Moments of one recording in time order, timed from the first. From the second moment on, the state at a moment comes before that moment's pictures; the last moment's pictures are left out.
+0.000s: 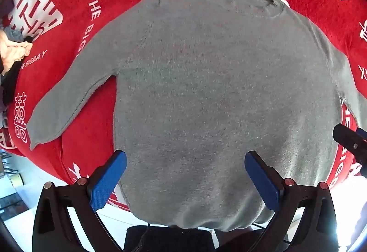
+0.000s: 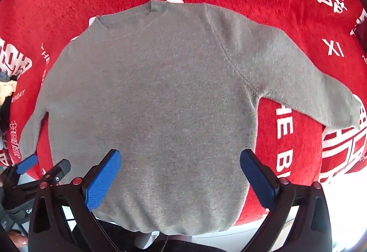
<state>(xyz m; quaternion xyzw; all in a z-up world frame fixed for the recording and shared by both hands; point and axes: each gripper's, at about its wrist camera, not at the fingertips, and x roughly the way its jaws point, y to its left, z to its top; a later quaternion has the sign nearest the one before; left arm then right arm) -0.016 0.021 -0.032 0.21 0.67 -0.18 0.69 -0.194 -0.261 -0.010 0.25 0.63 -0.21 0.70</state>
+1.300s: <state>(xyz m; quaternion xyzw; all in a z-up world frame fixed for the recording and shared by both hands) -0.009 0.029 -0.042 0.18 0.70 -0.17 0.67 -0.185 -0.261 -0.017 0.25 0.65 -0.20 0.69</state>
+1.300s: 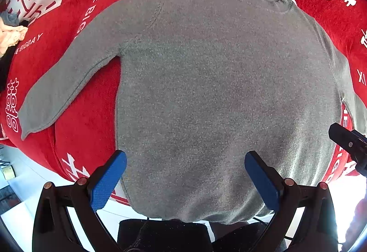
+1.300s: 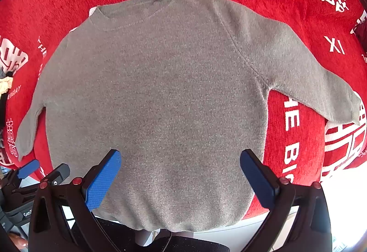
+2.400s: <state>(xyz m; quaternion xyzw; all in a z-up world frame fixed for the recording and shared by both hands) -0.017 0.032 -0.039 0.19 0.70 -0.16 0.67 -0.185 -0.257 -0.016 0.24 0.65 -0.20 0.69</state>
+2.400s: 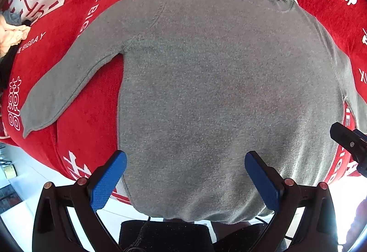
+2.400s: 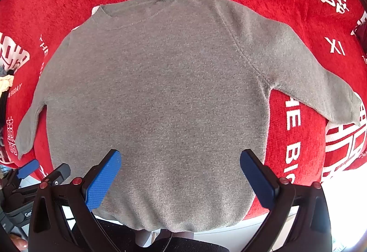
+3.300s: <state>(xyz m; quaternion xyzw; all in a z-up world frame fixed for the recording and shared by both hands) -0.001 0.057 -0.040 0.14 0.70 -0.20 0.67 -0.179 -0.240 -0.017 0.20 0.66 -0.20 0.69</state>
